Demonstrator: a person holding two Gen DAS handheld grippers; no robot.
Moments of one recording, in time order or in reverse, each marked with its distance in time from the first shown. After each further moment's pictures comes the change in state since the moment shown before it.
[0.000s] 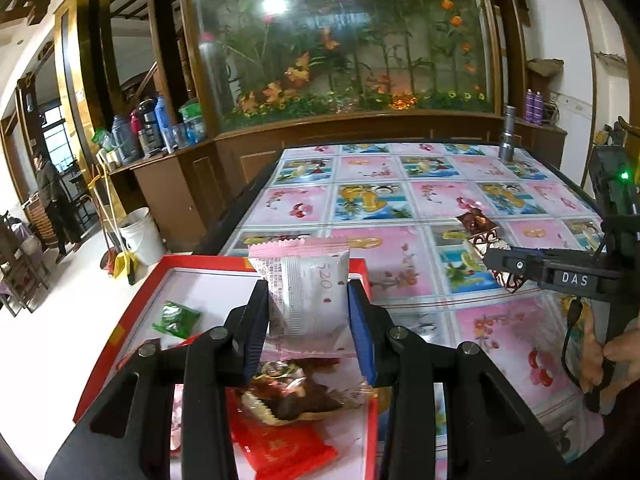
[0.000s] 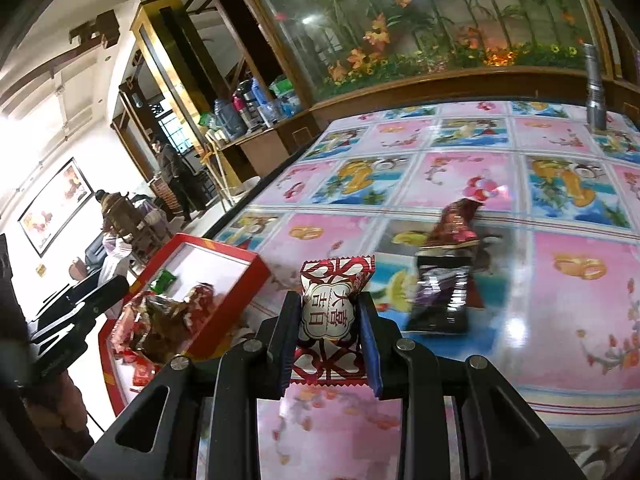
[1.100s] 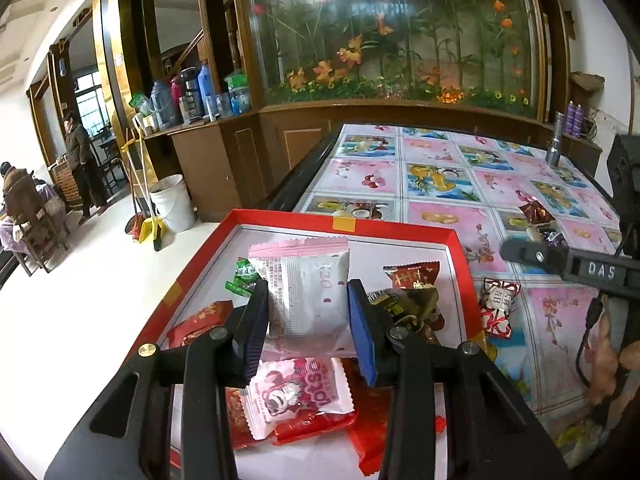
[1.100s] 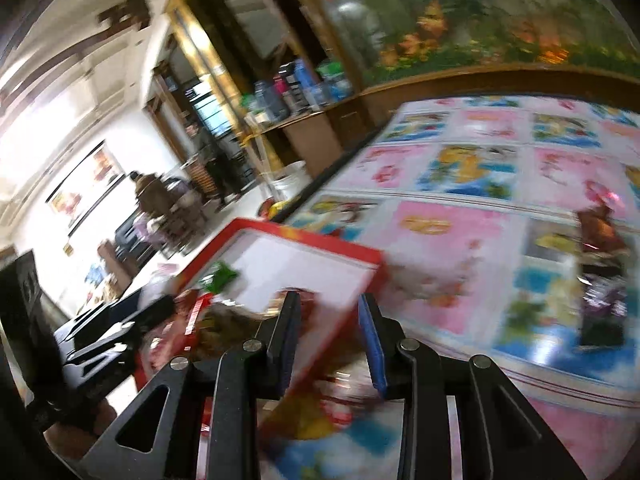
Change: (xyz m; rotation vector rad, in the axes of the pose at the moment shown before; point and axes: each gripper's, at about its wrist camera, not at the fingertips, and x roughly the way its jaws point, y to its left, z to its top) left arm 0.011 0.072 -0.030 -0.101 0.060 0.094; right arm 0.051 0.069 -0.001 -0.018 0.064 0.087
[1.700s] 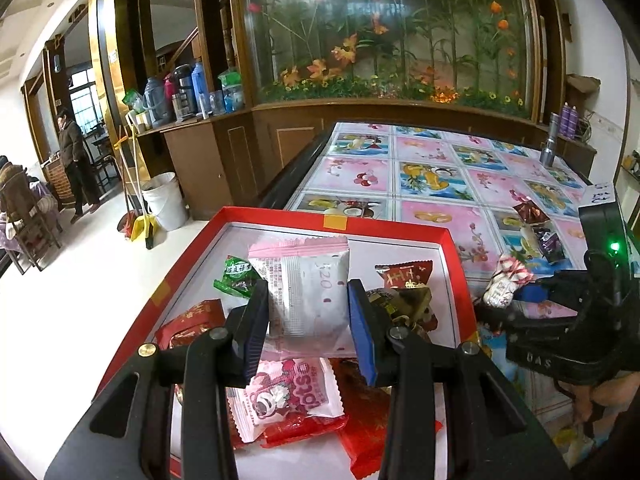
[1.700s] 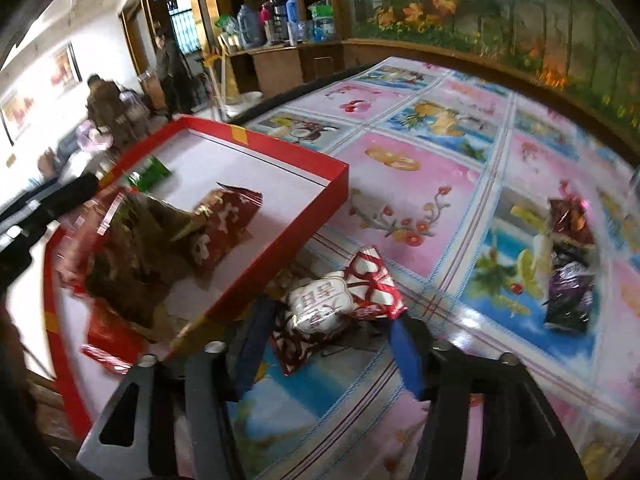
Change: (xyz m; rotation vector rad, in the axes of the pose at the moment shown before) left arm 0.006 -0.001 -0.002 -0.006 0.008 -0.031; right arm 0.041 0.027 -0.031 -0.266 0.186 -0.312
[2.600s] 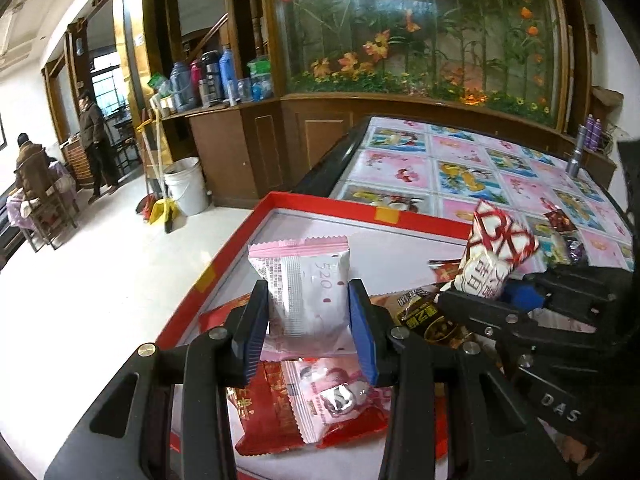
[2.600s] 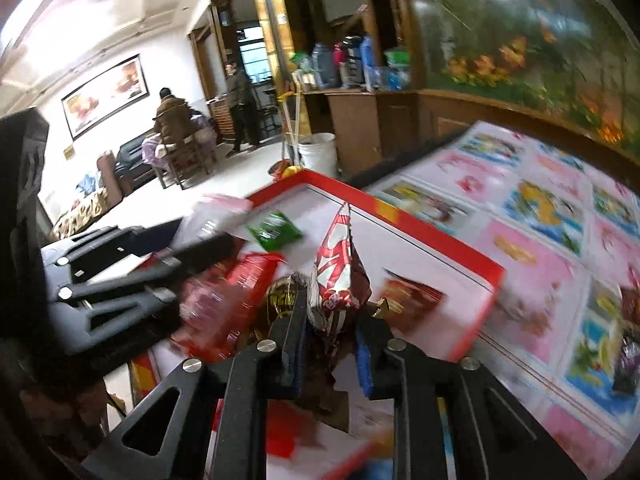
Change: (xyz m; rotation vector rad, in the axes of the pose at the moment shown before) left arm 0.007 0.038 -0.006 -0.064 0.031 0.077; right arm -0.027 0.096 0.040 -0.104 -0.172 0.273
